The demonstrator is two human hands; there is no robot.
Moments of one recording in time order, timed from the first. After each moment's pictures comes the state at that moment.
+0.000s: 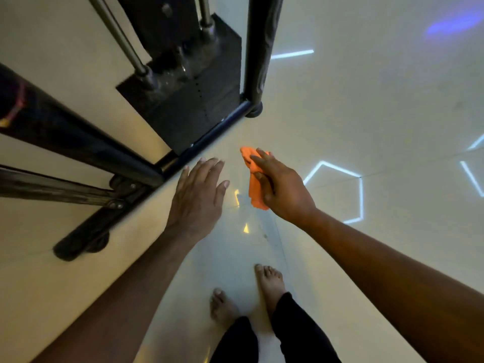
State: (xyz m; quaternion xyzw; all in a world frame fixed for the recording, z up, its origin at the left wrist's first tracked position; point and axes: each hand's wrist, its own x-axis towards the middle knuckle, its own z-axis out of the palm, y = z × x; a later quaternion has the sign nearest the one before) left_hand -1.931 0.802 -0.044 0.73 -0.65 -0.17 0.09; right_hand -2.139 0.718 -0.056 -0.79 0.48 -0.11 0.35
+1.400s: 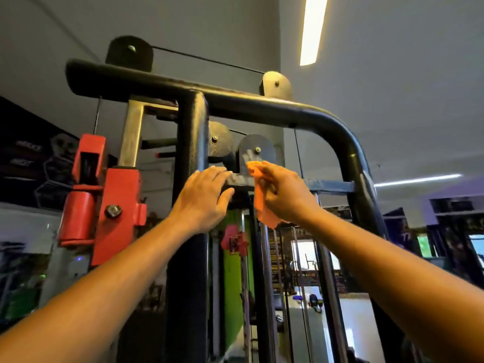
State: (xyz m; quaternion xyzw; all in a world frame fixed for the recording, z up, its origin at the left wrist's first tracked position) left_hand -1.729 0.756 1.203 0.57 -0.55 0.54 0.29; right_hand -1.917 0.618 1.204 -0.80 0.06 -0.60 -0.04
